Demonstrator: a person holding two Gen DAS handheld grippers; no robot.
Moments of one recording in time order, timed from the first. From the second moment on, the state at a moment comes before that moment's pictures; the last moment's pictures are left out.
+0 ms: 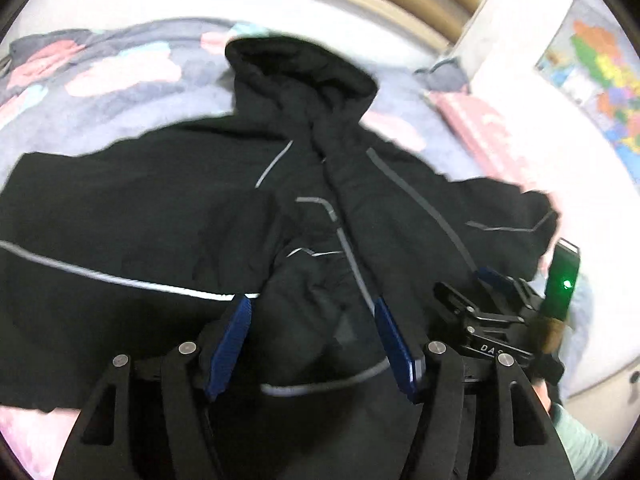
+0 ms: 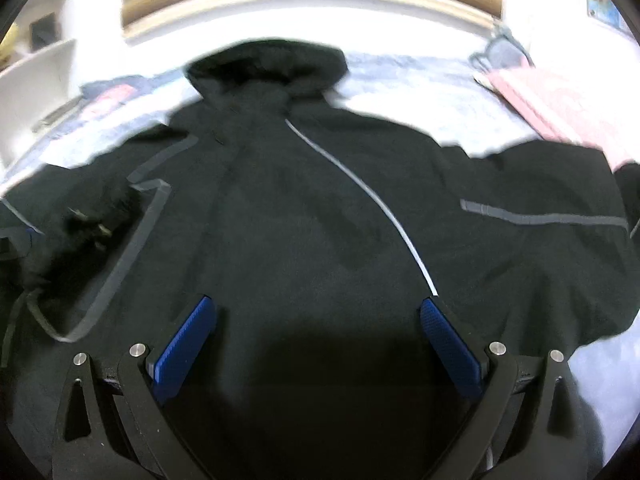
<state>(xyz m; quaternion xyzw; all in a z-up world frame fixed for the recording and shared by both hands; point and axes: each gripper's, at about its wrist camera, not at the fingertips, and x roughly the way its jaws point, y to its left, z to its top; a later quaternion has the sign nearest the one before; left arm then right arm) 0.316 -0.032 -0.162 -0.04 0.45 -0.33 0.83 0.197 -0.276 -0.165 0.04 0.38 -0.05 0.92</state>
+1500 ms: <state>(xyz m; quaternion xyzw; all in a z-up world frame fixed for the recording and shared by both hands) 0.345 -0.065 -0.223 0.05 0.43 -0.23 0.87 0.248 -0.367 -0.183 0.08 0.45 -0.13 0.88</state>
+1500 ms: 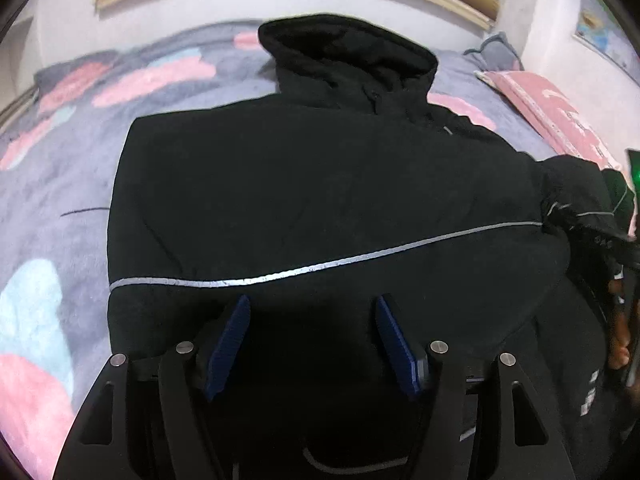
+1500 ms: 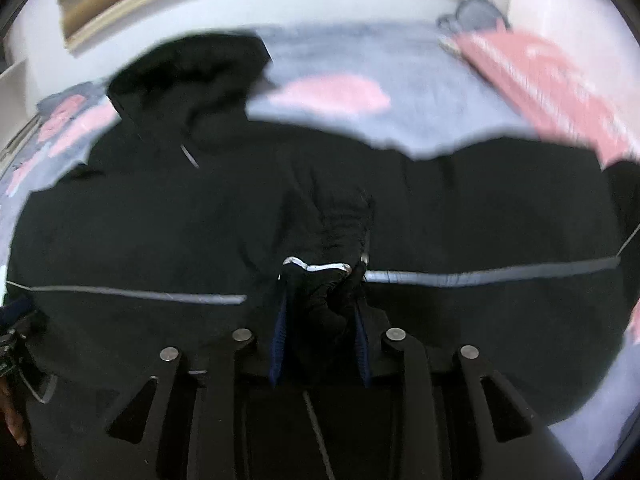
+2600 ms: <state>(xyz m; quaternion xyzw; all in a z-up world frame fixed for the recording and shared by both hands) 0.336 -0.058 -0.228 0.04 0.39 -0.23 0.89 0.185 -0.420 -0.109 0.13 0.41 -0.11 0.90</state>
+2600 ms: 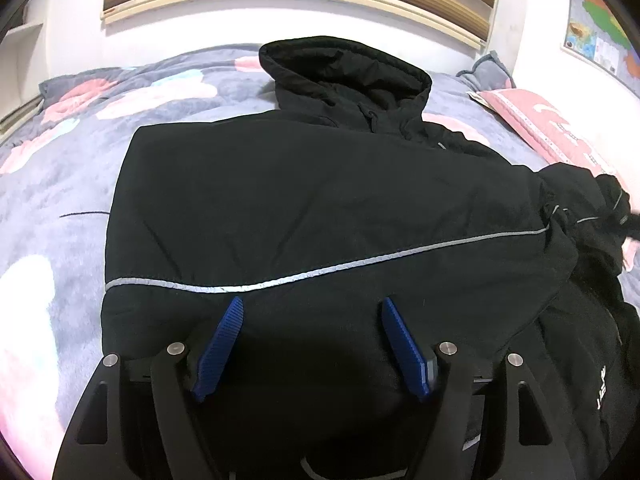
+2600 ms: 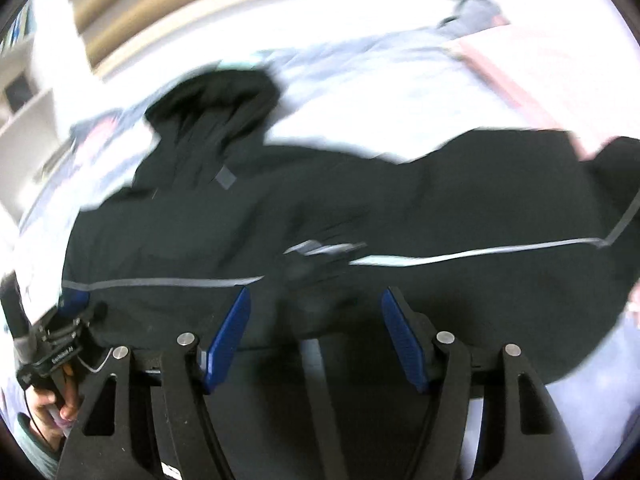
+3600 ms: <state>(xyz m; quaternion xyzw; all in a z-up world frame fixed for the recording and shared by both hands) 0.309 -0.100 -0.187 0.05 0.38 -0.22 0.90 0.114 -0.721 -0.066 0.15 0.32 -0.28 0.89</state>
